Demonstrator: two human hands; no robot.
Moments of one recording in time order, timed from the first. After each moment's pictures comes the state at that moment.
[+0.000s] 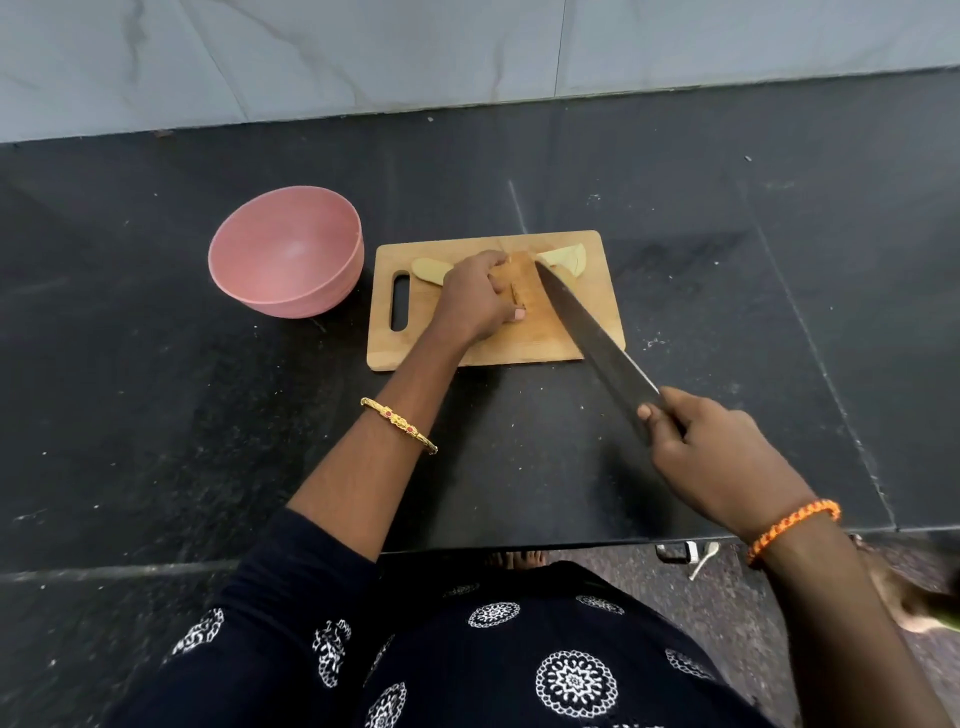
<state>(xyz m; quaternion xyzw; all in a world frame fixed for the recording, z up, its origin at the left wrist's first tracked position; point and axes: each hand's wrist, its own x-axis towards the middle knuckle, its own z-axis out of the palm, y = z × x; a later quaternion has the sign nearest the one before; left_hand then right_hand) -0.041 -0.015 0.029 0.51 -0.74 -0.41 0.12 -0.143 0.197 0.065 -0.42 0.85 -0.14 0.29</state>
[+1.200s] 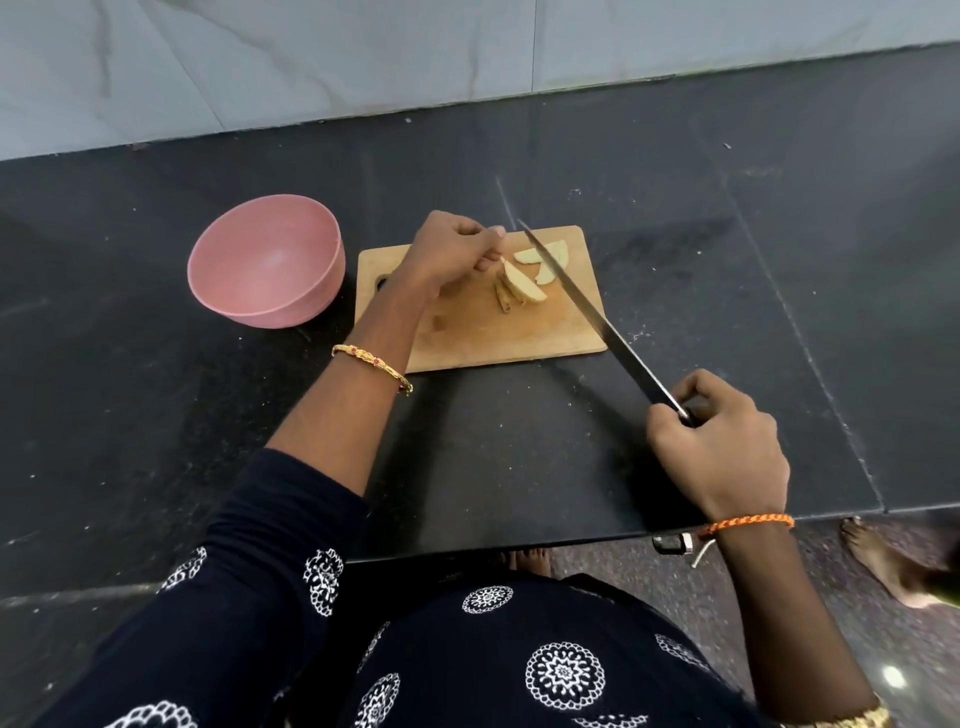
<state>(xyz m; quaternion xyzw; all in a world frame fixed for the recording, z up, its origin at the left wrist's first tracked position) -0.054 -0.061 0.039 0.50 -0.70 -0.48 0.15 -0.142 0.203 0.040 -0.25 0.90 -0.32 0.16</state>
